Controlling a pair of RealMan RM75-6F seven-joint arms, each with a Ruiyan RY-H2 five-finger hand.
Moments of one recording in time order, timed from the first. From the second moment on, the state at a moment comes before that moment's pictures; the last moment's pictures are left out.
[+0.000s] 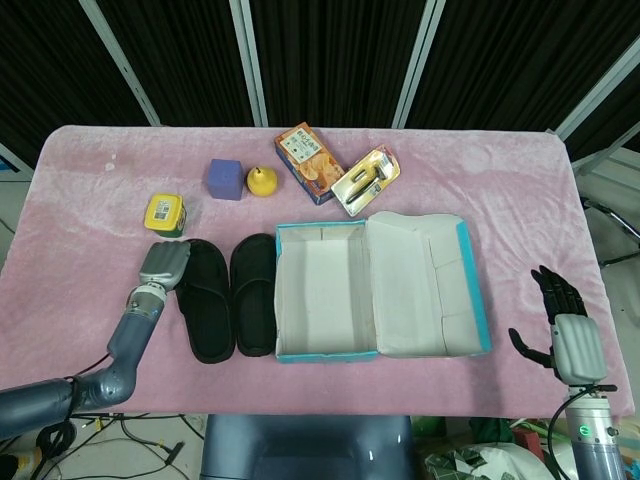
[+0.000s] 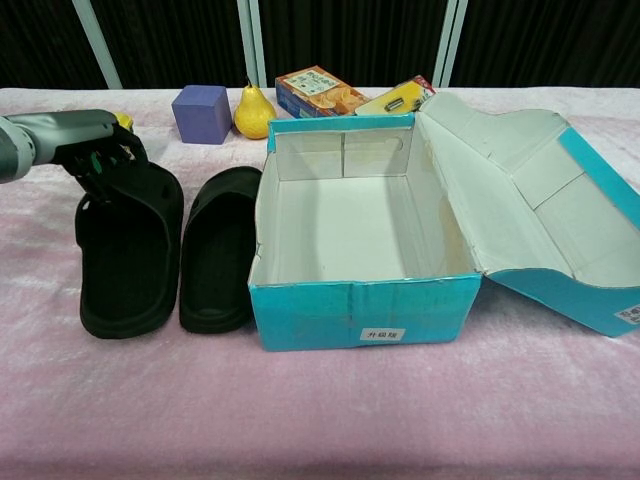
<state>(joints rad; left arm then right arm) -0.78 -1.44 -0.19 -1.48 0.67 0.91 0.46 0.13 -1.26 0.12 -1.57 -1.47 1.49 0.15</state>
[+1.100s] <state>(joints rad) -0.84 -1.65 -0.42 -1.44 1.16 1.02 -0.11 0.13 -1.24 0.12 -1.58 -1.51 1.52 0.17</state>
